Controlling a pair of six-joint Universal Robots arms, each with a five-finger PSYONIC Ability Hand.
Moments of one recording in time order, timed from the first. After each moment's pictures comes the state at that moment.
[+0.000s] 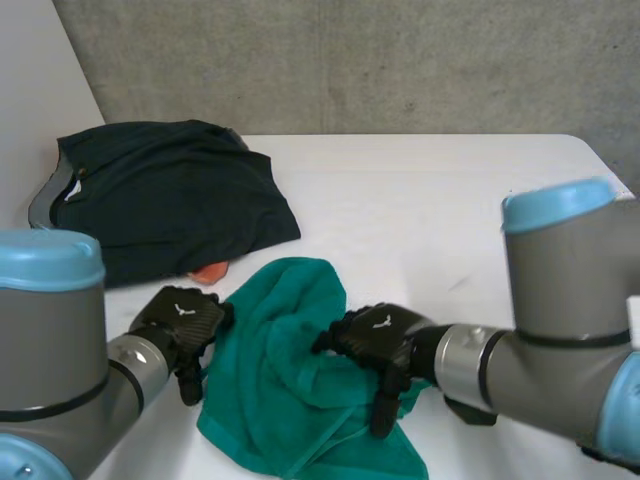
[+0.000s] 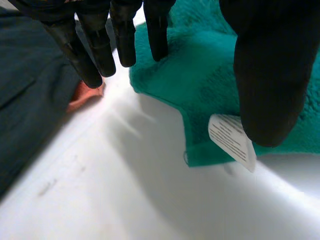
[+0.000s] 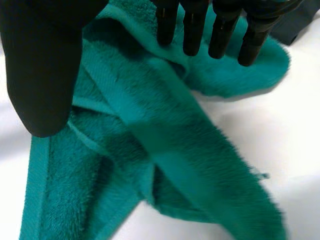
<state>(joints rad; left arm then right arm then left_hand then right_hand) 4.23 -1.82 -1.79 3.01 -1.64 3.54 2.12 -1.13 1.46 0.42 1.13 2.78 0.33 0.33 0.33 0.33 0.16 0.27 0.27 0.27 0.27 0.10</state>
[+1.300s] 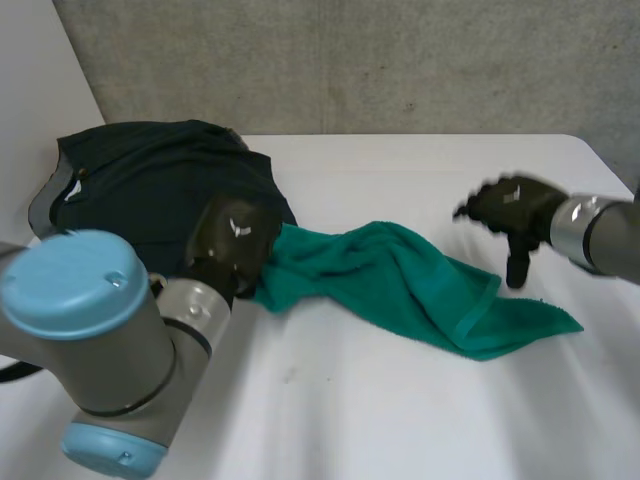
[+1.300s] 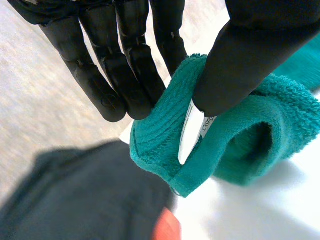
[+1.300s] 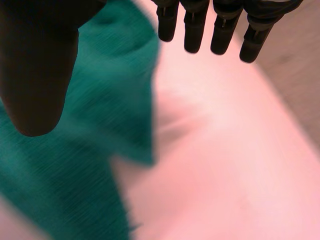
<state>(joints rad) 4.08 -1.90 -1.69 3.48 -1.67 3.67 1.77 -1.05 1.15 0.47 1.26 2.35 1.13 1.20 1.18 1.20 0.98 0.23 0.23 0.22 0.23 0.04</state>
